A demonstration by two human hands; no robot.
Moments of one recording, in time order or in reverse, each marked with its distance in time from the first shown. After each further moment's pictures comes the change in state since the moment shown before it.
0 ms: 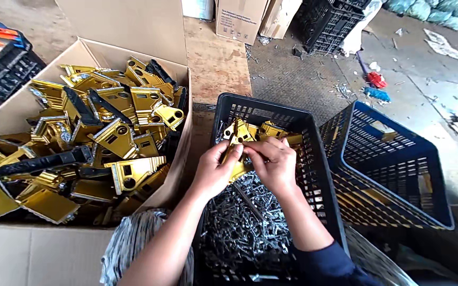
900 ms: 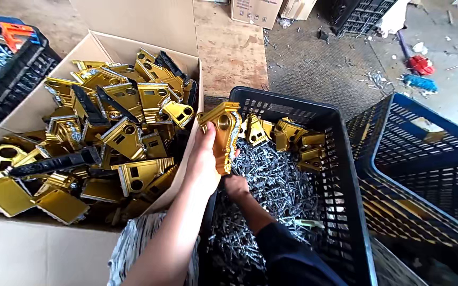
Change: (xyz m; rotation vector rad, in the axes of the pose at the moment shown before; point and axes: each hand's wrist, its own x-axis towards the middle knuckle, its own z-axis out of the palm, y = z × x) left_hand 0.026 0.009 -0.012 -0.747 0.302 -0.357; right_hand -0.077 0.010 0.157 -0.242 -1.425 0.672
